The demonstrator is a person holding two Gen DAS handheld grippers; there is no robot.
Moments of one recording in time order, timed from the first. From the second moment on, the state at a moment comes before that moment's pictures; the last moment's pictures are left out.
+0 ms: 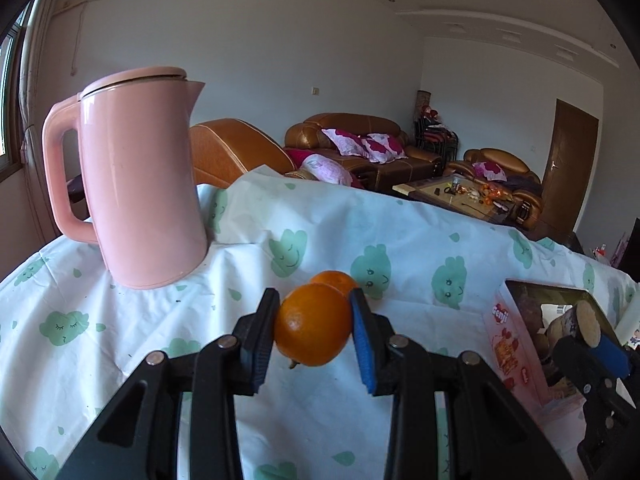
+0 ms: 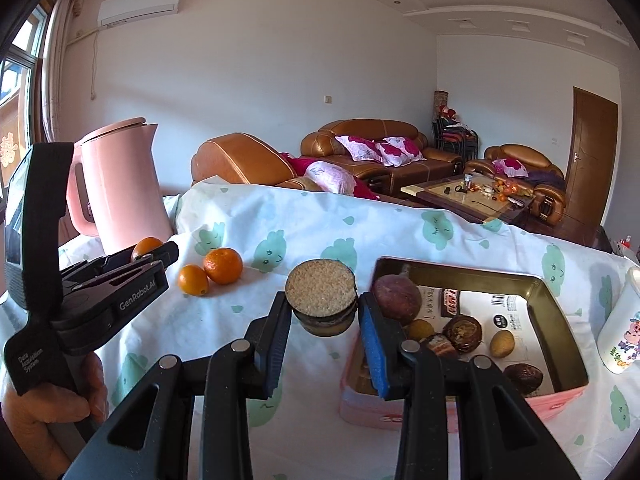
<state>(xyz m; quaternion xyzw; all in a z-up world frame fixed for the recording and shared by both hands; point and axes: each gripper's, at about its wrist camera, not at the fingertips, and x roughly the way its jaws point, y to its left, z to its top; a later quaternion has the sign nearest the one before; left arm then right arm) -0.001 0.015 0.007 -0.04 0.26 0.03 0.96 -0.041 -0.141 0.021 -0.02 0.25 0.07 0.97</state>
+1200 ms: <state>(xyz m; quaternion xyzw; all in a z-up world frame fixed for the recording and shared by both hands) -0.003 -0.163 0.021 0.03 0.25 -0.11 0.96 -0.040 -0.269 0.041 0.00 0.19 -0.09 0.98</state>
